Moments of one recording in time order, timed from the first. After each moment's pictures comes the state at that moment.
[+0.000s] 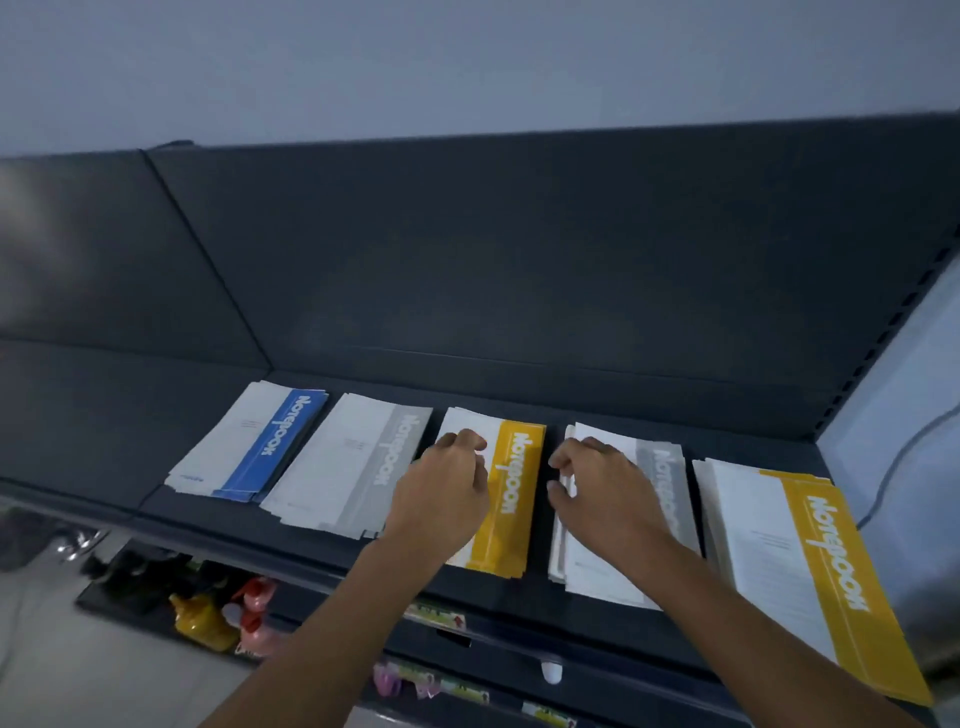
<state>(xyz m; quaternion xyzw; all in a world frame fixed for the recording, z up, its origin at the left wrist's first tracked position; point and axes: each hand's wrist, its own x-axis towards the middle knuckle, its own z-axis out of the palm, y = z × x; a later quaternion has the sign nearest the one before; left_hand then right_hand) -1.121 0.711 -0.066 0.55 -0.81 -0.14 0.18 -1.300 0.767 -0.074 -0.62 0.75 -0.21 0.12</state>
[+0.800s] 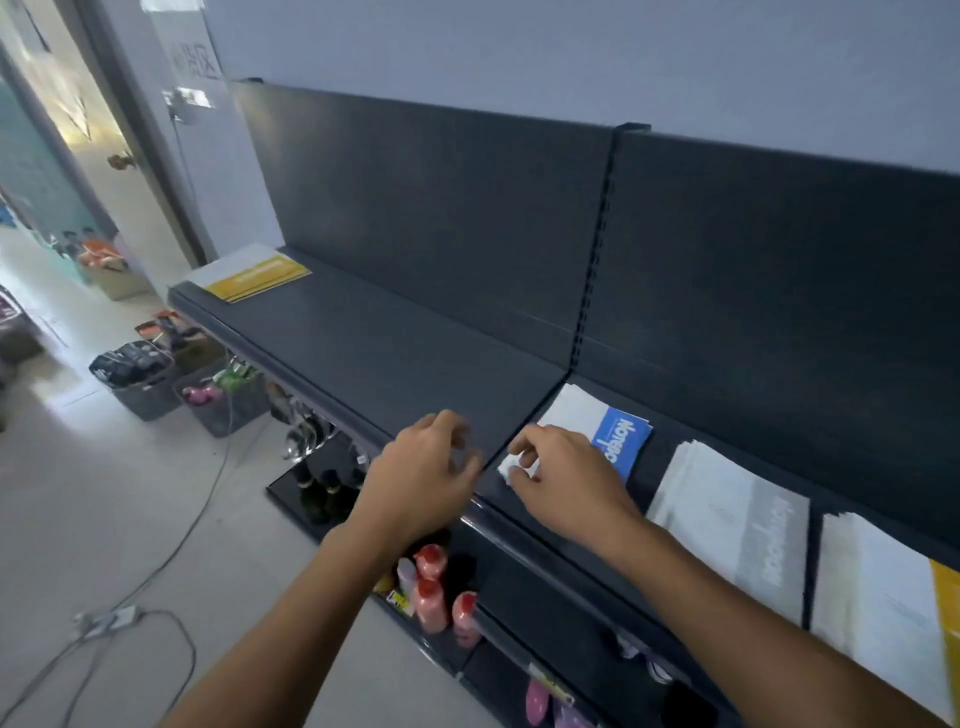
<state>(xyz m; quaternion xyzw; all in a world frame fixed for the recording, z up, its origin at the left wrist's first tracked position) -0.685 0.618 -0.041 0.67 -0.70 -0.12 0.23 -0.867 0.597 -0.036 -0.78 0.57 -0.16 0.19</state>
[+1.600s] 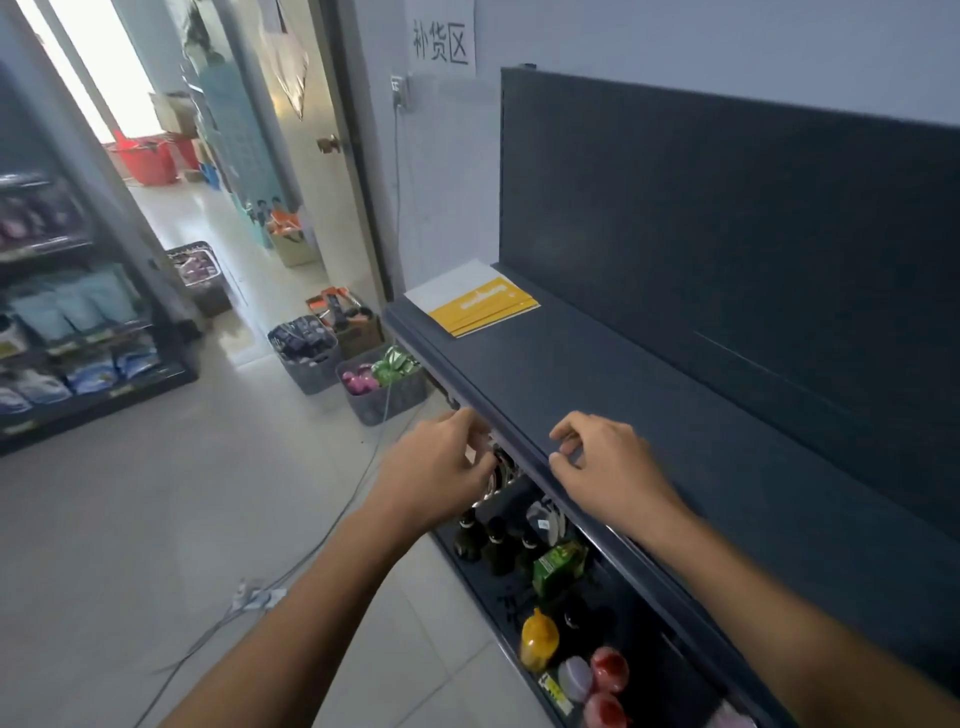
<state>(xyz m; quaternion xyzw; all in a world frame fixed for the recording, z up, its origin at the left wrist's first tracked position) -0.293 0.484 -0.040 0.74 -0.63 -0.10 0.21 -0.485 0.402 -0.046 -0.84 0.48 -0.15 0.19</state>
